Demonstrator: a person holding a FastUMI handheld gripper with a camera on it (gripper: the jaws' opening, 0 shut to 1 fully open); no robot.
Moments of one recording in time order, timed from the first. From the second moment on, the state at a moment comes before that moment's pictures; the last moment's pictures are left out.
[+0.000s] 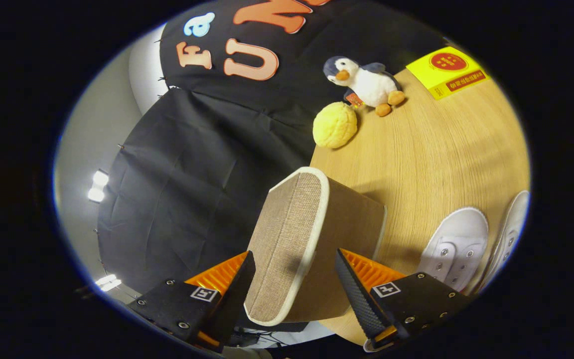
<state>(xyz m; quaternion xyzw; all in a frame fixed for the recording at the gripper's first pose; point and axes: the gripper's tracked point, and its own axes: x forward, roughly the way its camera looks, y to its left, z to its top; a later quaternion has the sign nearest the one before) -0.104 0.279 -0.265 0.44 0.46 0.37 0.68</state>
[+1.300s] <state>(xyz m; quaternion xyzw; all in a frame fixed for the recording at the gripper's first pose) -0.103 0.299 -0.203 0.53 0.45 0.41 0.59</state>
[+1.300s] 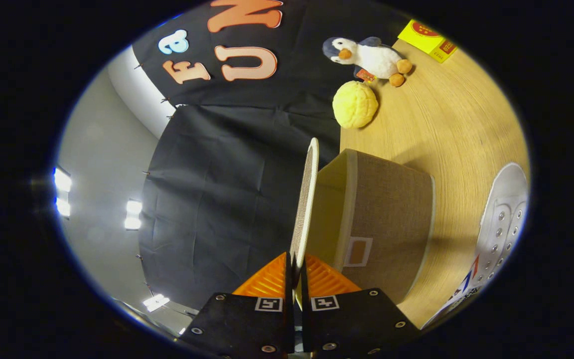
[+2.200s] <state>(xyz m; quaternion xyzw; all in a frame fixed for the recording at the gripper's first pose) -0.080 0.376 -0.099 0.48 0.45 0.45 0.61</state>
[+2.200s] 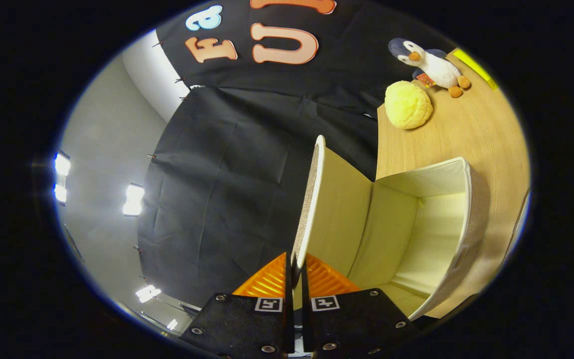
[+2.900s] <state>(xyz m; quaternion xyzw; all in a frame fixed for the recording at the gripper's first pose) -0.061 0.493 -0.099 0.39 0.49 0.45 0.63</state>
